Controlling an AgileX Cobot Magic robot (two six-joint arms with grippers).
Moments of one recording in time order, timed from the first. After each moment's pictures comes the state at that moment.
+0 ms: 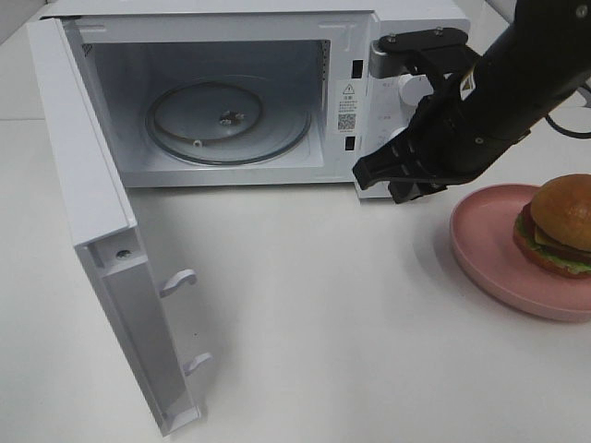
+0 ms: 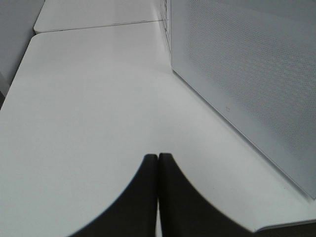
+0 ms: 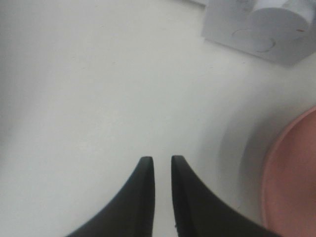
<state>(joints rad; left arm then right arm) -0.04 0.00 -0.51 -0.06 1.06 0.13 0.52 1.61 -1.02 -0.05 0.53 0.06</state>
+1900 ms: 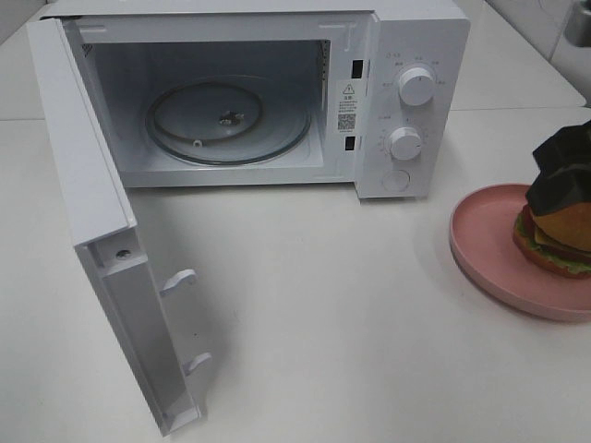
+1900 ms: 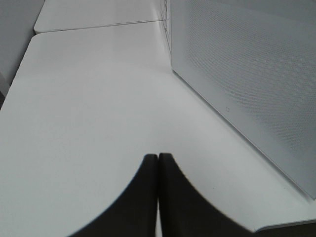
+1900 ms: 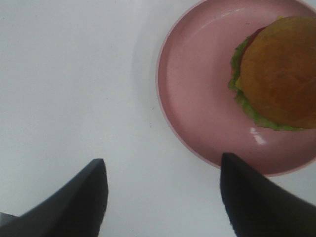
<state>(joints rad) -0.04 0.00 -0.51 -0.06 1.06 0.13 0.20 1.27 -0.87 0.08 0.79 -0.12</state>
